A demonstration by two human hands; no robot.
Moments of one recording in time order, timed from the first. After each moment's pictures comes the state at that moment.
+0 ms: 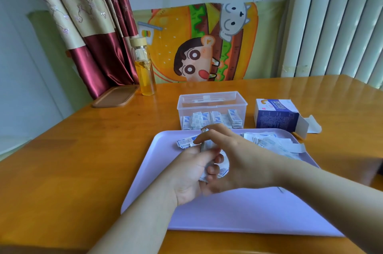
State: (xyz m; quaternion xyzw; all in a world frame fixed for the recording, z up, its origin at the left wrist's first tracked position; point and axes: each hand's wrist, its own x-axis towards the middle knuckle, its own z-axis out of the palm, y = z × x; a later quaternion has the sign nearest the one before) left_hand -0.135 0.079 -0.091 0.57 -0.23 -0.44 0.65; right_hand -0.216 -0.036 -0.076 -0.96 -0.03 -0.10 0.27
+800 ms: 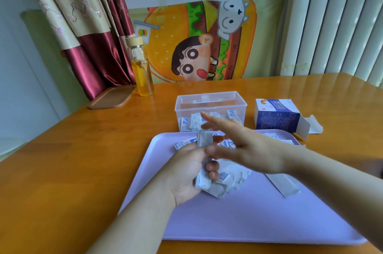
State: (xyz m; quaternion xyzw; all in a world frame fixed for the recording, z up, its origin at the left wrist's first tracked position) left_hand -0.125 0.070 -0.087 0.53 -0.22 -0.46 0.68; right_hand -0.211 -0.053 -0.060 -0.94 0.02 -0.08 0.33
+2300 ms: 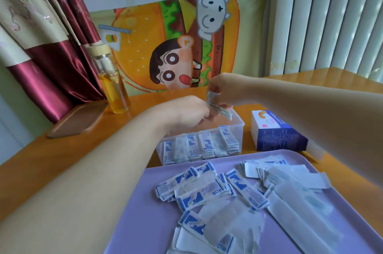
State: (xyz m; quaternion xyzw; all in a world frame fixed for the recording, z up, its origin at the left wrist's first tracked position) left_hand -0.010 -0.058 -0.012 0.80 -0.49 -0.23 0.24; right_hand -0.078 -0.187 -0.006 -0.96 0.21 -0.10 0.14
